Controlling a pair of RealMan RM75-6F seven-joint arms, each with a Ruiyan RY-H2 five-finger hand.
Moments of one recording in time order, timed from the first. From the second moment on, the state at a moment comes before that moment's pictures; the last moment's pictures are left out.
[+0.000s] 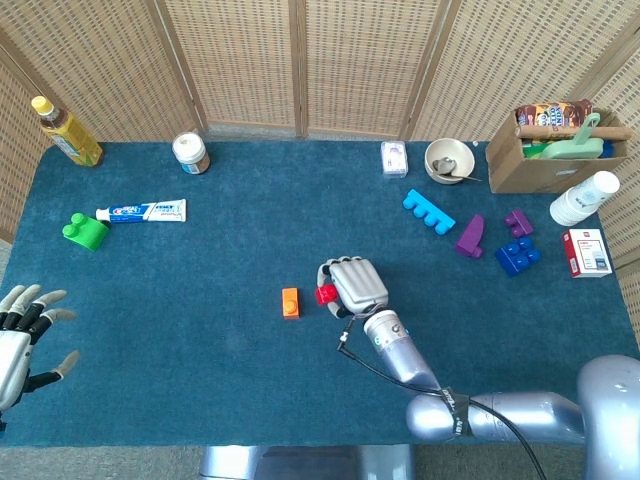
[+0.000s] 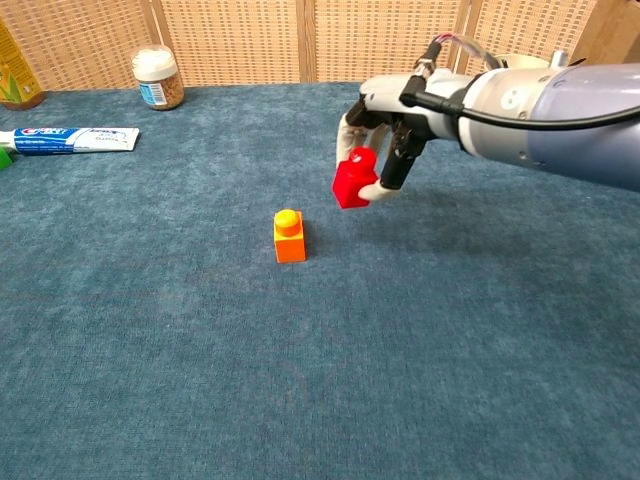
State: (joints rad) left arm -0.04 -1.03 0.00 -1.77 1.59 1.54 0.02; right arm 1.00 -1.56 0.29 -1.79 -0.51 1.05 -0.65
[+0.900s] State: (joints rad) left arm -0.02 -1.03 0.00 -1.78 1.57 1.56 0.03; right arm 1.01 -1.59 0.32 -1.58 -0.98 0.75 -0.17
